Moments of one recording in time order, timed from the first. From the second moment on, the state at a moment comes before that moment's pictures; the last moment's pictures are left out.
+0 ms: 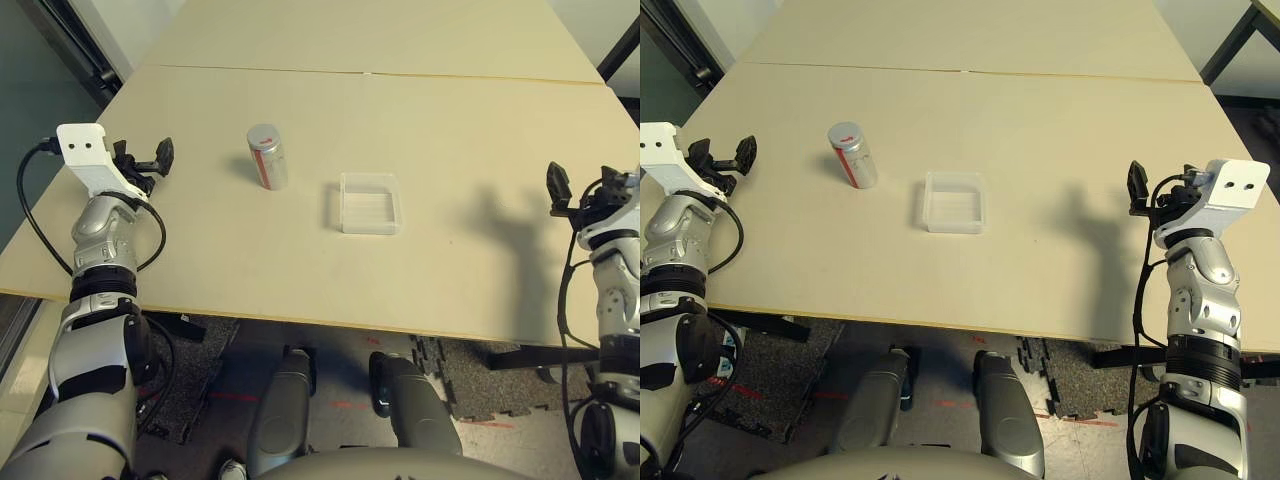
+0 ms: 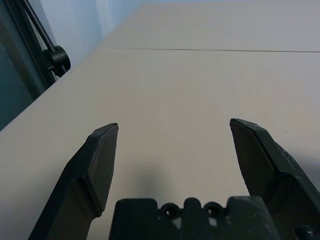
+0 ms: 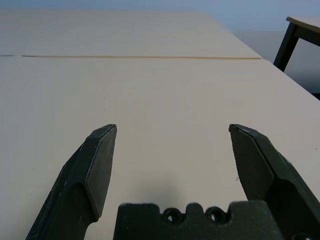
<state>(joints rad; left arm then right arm) -0.75 0.59 0.37 0.98 -0.27 -0.18 -0.44 -0.31 -0.49 -0.44 0.29 0.36 0.03 0.29</state>
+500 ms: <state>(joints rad) -0.78 0.55 0.31 0.93 -0.27 -0.13 -0.57 -0.30 -0.51 -0.45 0.22 0.37 0.09 0.28</state>
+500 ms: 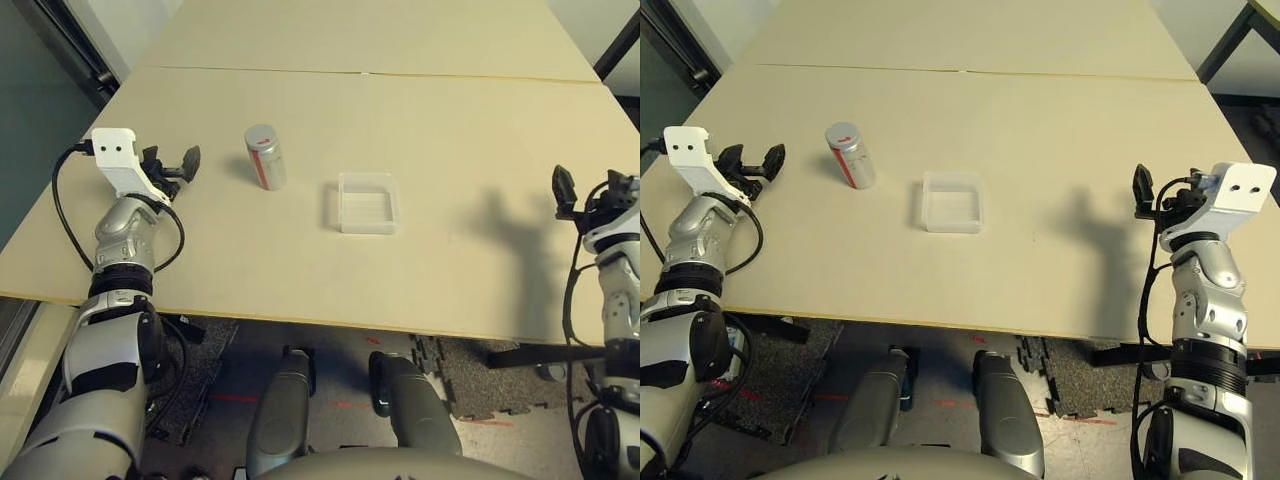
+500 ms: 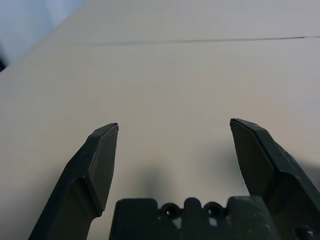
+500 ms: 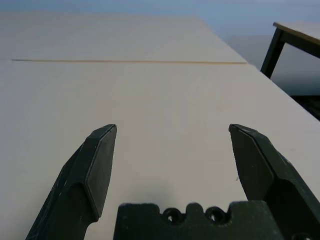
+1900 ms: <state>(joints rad) -0.74 0.40 0.14 0.84 -0.25 -0.02 -0.76 -0.30 -0.50 -0.34 -0.18 0.42 0.52 0.29</state>
